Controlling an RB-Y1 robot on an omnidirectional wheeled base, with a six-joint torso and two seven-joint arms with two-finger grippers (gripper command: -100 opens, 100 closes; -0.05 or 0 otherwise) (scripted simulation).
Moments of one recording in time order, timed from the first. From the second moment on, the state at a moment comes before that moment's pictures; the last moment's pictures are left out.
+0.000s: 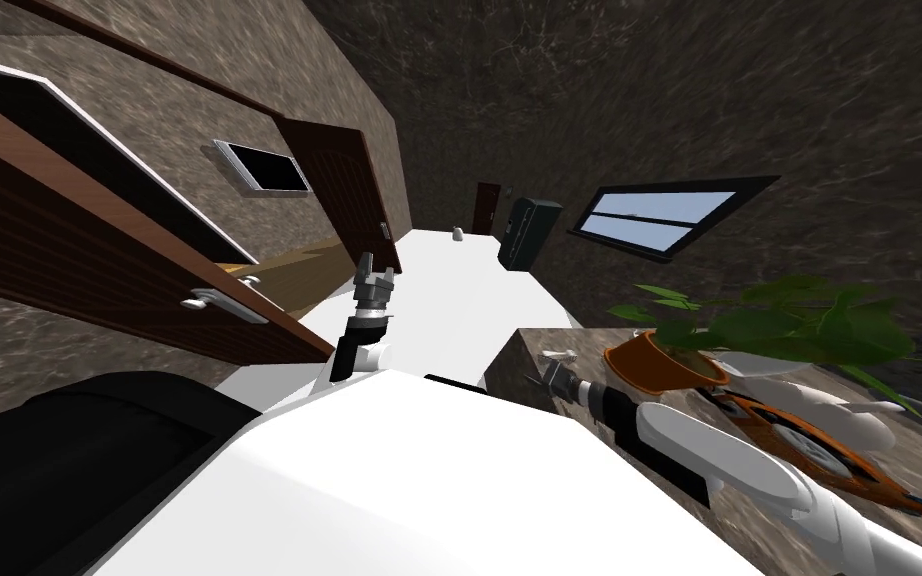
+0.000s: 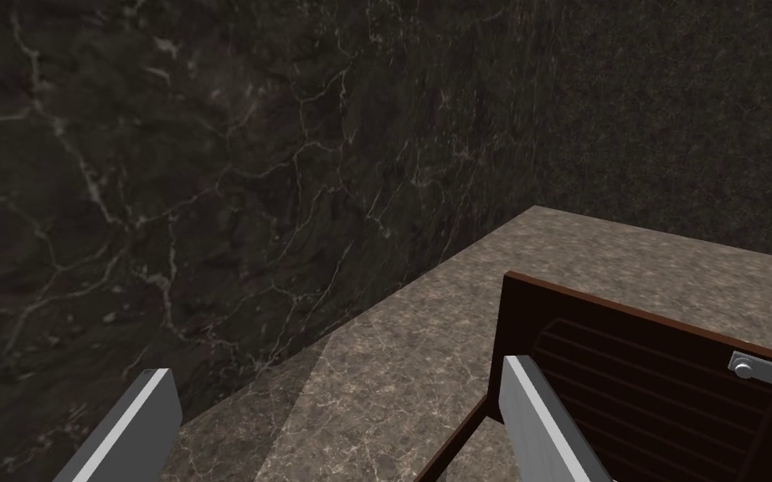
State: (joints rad) left arm 0.49 0.00 0.06 -2.29 0.07 -0.43 0.00; right arm 0.41 -1.56 0.46 -2.11 0.93 -0.13 -0.05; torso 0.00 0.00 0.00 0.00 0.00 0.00
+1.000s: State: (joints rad) left arm 0.49 0.00 0.06 -2.29 0.07 -0.43 0.00; right arm 0.35 -1.80 0.63 -2.07 1.08 -0.08 0.03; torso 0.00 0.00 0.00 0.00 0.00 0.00
